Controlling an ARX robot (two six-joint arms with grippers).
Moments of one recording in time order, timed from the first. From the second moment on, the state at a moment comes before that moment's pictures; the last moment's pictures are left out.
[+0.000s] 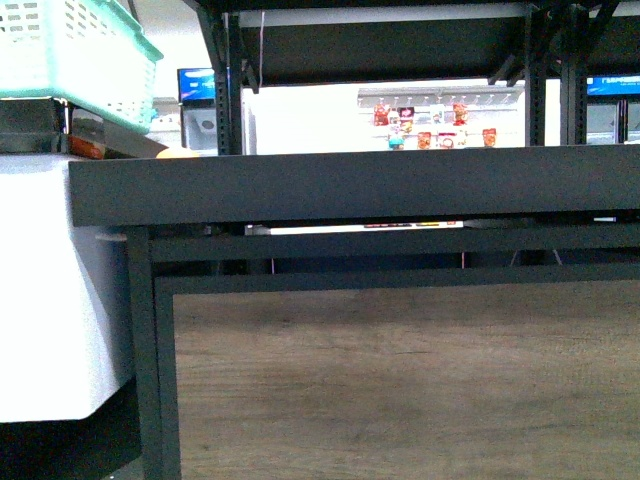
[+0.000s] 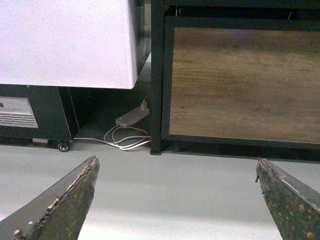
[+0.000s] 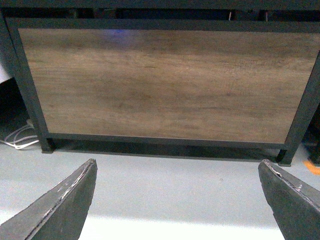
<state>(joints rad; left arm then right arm) 0.00 0.00 0.01 0.00 0.00 0.00 0.00 0.00 0.02 0.00 0.00 -0.01</state>
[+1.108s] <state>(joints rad) 0.00 0.00 0.01 0.00 0.00 0.00 0.00 0.00 0.02 0.00 0.00 -0.01</state>
